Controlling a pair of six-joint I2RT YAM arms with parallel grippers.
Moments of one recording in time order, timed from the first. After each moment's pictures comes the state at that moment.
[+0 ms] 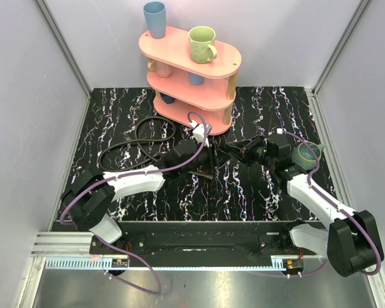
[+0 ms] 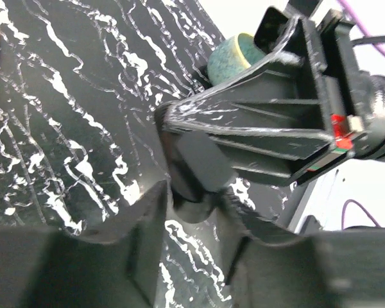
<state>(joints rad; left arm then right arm) -0.88 1.56 0.86 0.49 0.08 -0.60 0.34 1.14 0.62 0.14 -0.31 1.44</state>
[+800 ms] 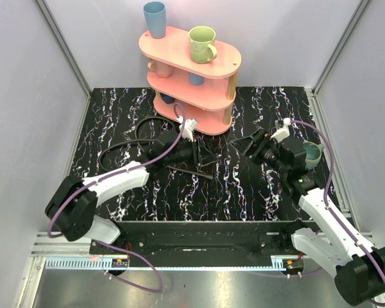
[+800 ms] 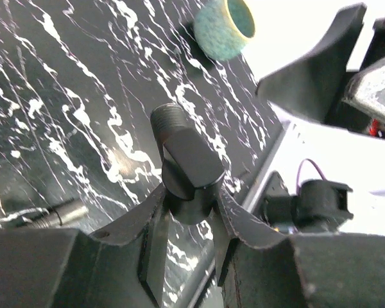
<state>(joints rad) -0.74 1.46 0.85 0.32 0.35 -0.69 0.35 0.89 0.63 0.04 -0.28 1.03</state>
